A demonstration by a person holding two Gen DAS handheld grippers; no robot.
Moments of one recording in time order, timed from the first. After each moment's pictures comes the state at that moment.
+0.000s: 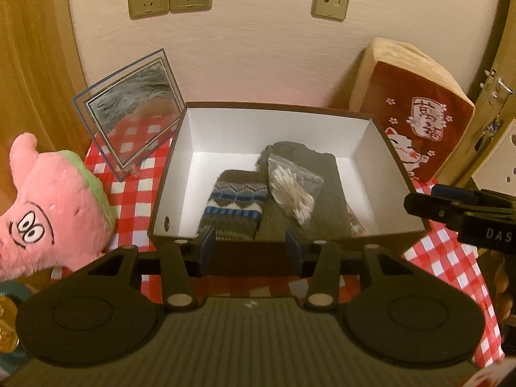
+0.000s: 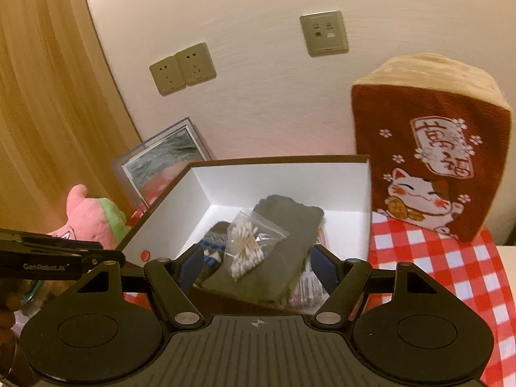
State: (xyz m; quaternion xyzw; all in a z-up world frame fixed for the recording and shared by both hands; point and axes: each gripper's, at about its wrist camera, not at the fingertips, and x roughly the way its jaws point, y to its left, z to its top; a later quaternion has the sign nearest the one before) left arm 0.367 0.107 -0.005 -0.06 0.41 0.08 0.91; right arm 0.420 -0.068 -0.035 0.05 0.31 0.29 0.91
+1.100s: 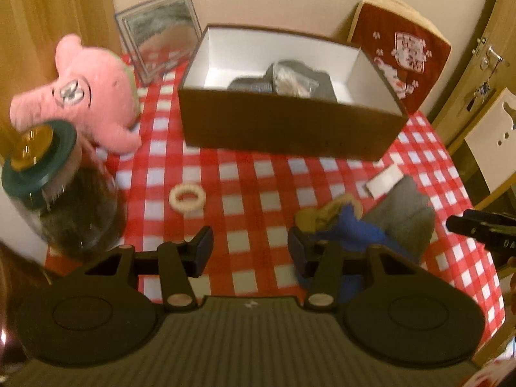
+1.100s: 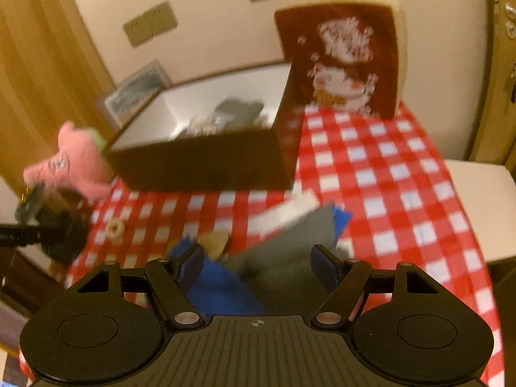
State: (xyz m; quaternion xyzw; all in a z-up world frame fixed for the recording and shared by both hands) left arm 0.222 0.086 -0.041 -0.09 0.47 0.09 0.88; right arm 0.279 -0.158 -0.090 0.05 0.40 0.23 0.89
